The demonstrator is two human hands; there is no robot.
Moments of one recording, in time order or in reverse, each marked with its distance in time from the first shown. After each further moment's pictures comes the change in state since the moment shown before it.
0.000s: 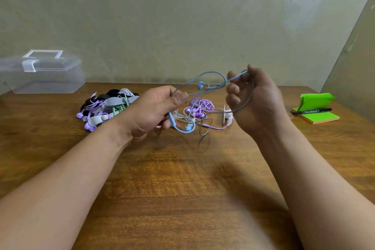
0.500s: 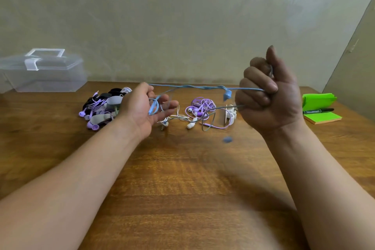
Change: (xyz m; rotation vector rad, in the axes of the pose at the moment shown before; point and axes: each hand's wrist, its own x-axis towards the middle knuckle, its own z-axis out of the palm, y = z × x) left_hand 0.011 -0.002 -0.007 -0.528 0.487 -0.234; right_hand -0.005 -0.022 -0.012 0.143 -0.511 0.152
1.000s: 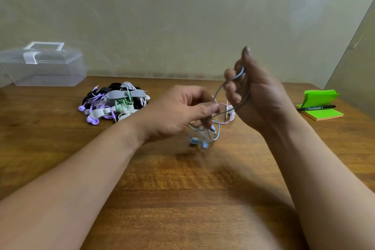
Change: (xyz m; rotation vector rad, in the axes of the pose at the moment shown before) left_hand -0.041 -0.006 0.024 0.672 -0.722 0.371; right_hand 0.007 0.023 0.022 -0.340 0.336 -0.074
